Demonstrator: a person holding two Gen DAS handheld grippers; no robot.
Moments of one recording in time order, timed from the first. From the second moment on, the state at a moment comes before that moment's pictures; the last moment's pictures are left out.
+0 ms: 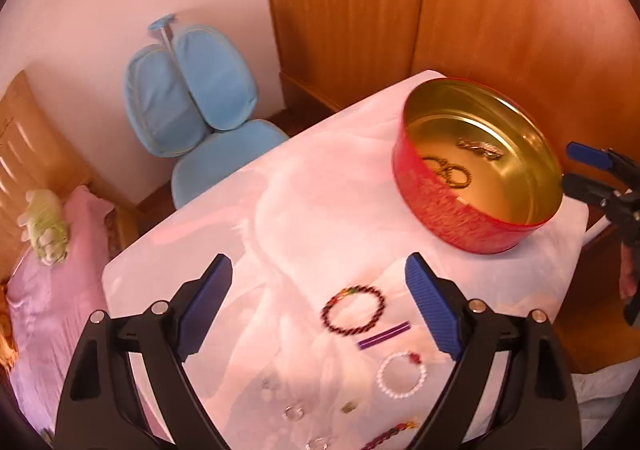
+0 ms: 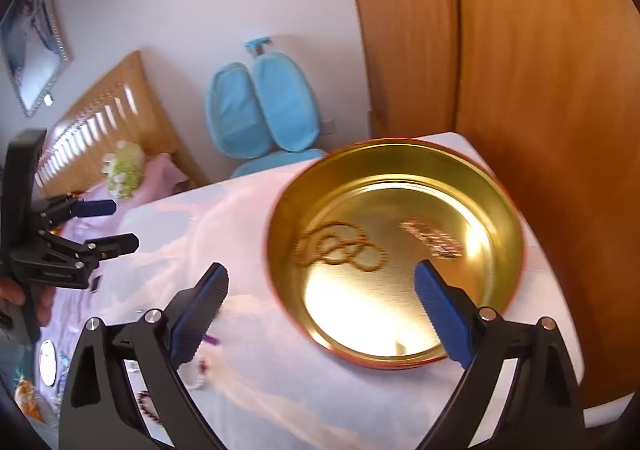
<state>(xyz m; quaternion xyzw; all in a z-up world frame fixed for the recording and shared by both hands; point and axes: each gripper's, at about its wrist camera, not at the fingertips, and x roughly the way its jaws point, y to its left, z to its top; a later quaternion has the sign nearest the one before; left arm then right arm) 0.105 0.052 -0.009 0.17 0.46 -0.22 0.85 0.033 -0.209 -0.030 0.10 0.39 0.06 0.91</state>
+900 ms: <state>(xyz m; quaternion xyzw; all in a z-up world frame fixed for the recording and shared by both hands) 0.077 0.169 -0.122 0.13 0.52 -0.16 0.83 0.093 -0.035 -0.123 -0.05 0.49 0.19 0.85</state>
